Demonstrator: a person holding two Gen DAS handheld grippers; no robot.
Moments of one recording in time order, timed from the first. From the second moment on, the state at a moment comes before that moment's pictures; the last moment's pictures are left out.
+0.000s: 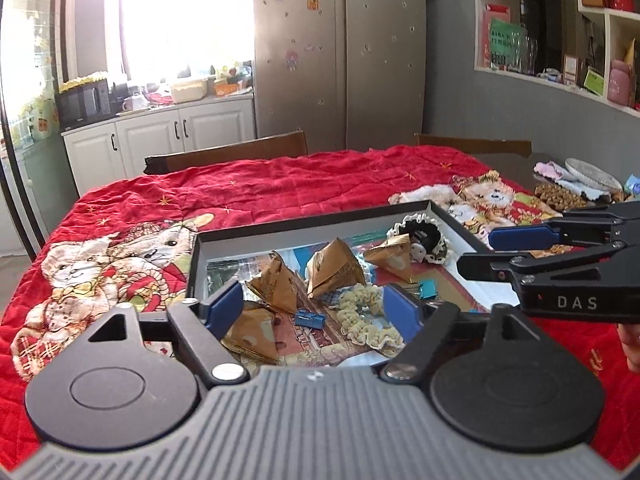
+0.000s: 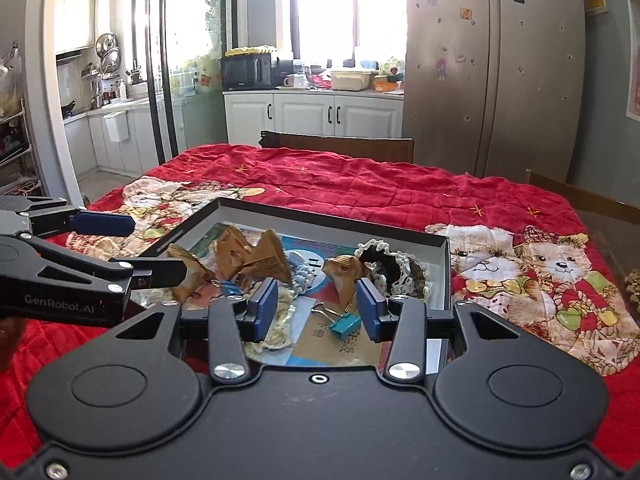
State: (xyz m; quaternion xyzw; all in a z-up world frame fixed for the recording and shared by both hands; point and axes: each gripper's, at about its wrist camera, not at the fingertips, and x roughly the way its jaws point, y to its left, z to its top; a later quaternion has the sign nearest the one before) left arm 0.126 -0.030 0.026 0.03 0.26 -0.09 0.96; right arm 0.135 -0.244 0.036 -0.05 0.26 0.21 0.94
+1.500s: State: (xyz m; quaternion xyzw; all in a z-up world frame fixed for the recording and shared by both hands) left arm 0.021 -0.019 0.007 0.01 0.27 -0.04 0.96; right arm 0.021 -0.258 0.013 -0.03 0.31 0.12 0.94
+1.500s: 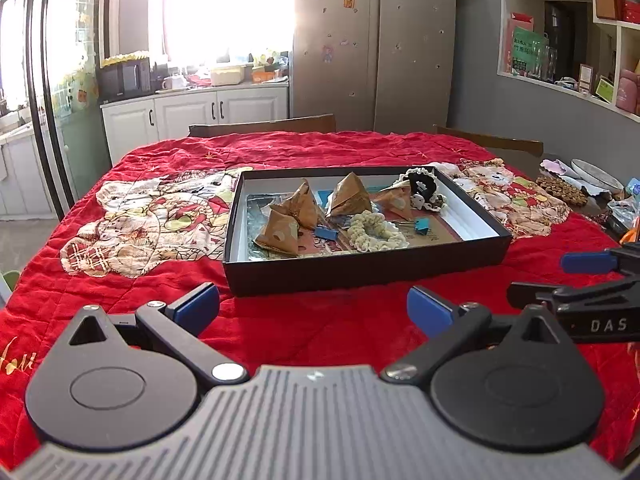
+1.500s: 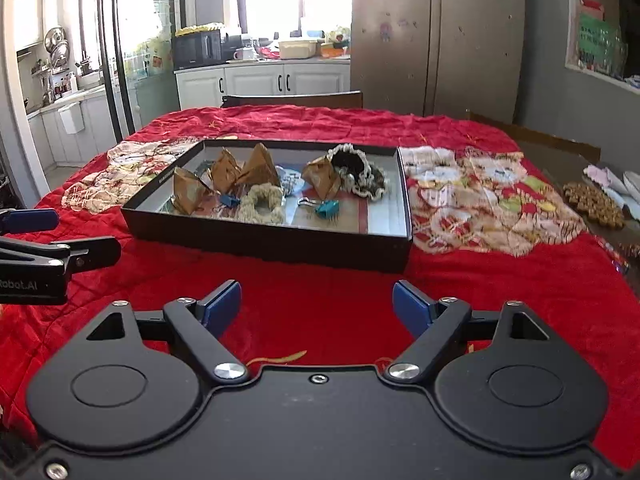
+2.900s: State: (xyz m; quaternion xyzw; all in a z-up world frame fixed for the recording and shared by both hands) left arm 0.016 -0.028 0.001 0.01 0.28 -0.04 0.96; right arm 0.015 -0.245 0.009 -0.04 0.32 0.13 0.94
